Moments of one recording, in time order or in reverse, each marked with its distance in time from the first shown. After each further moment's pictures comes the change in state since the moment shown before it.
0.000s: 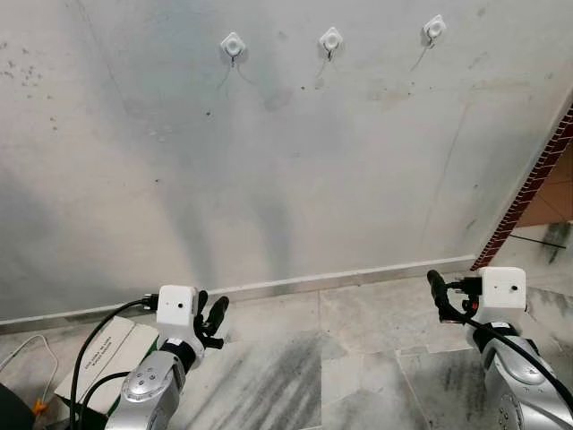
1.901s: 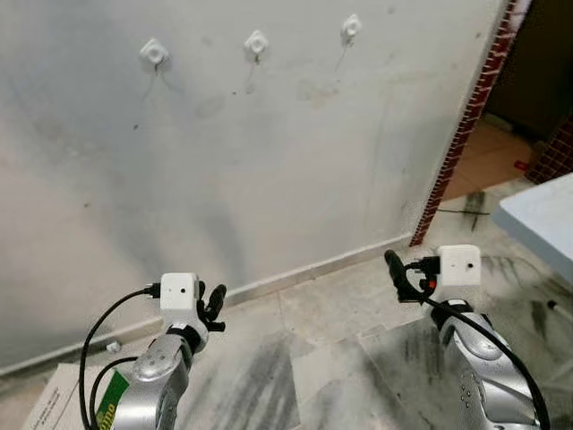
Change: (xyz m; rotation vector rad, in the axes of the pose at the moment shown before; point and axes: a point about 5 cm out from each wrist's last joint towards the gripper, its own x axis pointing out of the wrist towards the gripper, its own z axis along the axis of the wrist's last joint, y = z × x) left arm 0.028 -0.007 0.015 -0.045 -0.016 0.006; right arm 0.011 0.043 0.014 0.025 -0.042 0.108
